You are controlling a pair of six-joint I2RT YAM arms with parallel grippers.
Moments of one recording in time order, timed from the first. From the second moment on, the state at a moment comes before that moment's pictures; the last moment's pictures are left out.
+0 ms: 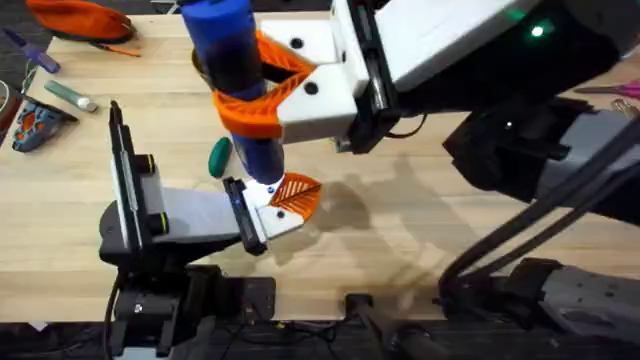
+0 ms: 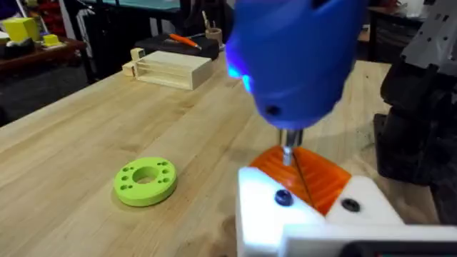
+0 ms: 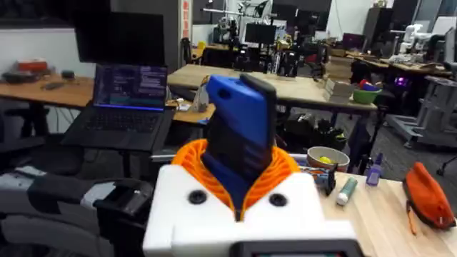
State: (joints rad) left arm 0.00 0.01 0.01 -0.12 1.16 0.10; right arm 0.76 1.32 0.82 0.86 -0.92 0.17
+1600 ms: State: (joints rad) left arm 0.00 0.01 0.01 -0.12 1.16 0.10; right arm 0.76 1.38 0.87 0.86 -1.07 0.12
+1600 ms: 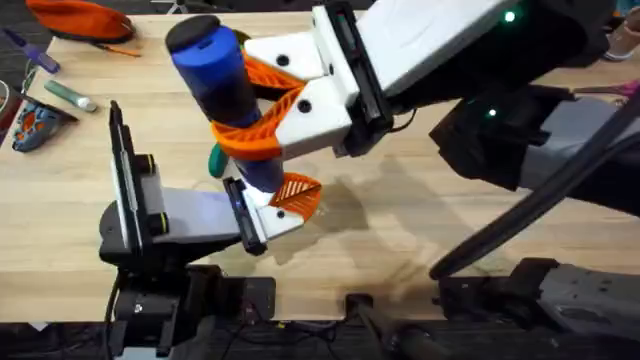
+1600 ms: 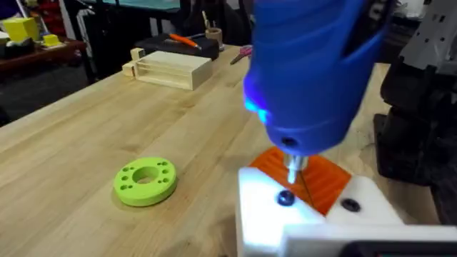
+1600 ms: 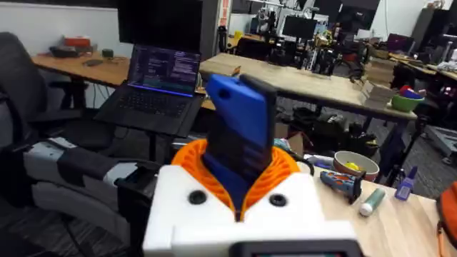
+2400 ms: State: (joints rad) left arm 0.00 0.01 0.01 -0.12 1.16 0.10; right arm 0.77 1.39 0.87 0.86 -1.07 0.10
